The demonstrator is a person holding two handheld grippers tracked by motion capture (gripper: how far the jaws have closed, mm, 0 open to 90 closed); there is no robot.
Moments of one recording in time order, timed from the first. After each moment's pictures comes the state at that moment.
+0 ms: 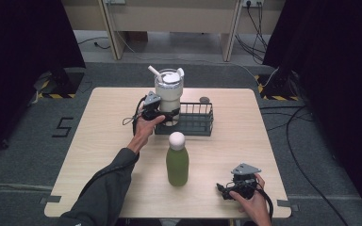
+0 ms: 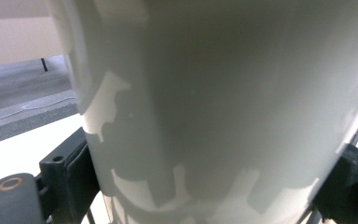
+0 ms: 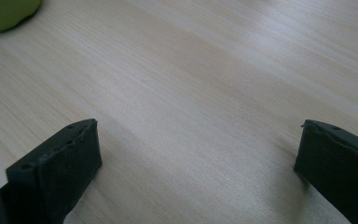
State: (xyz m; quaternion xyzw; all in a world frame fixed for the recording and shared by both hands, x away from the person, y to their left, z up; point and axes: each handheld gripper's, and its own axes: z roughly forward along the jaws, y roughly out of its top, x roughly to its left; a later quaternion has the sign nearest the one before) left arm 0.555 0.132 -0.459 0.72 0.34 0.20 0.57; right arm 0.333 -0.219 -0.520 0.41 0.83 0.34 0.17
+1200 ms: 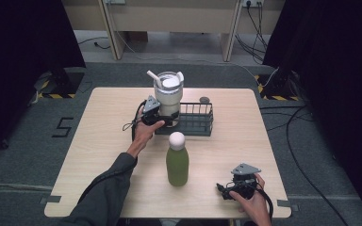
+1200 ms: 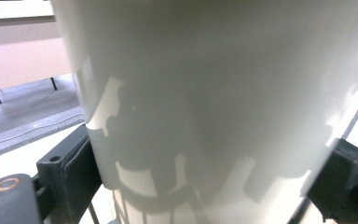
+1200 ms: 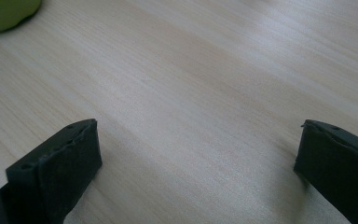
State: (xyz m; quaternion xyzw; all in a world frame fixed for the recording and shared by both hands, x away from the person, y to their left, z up) left arm 0.544 0.133 -0.471 0.71 0.32 0.24 0.58; right arm 0.334 -0.219 -0.520 0.41 0.83 0.34 0.17
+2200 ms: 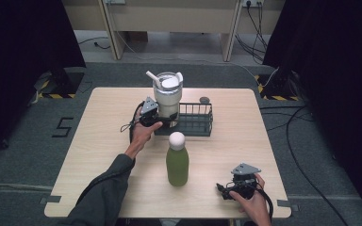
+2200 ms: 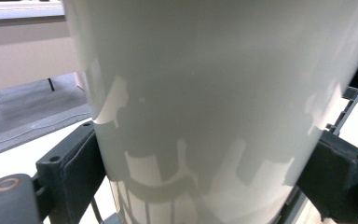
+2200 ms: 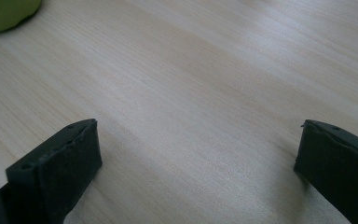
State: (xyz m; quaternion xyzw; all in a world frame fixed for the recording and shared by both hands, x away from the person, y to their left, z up) left arm 0.540 0.139 -0.471 0.71 0.31 0.23 0.58; right arm 0.334 -0.219 -0.520 0.41 0.83 0.34 0.17
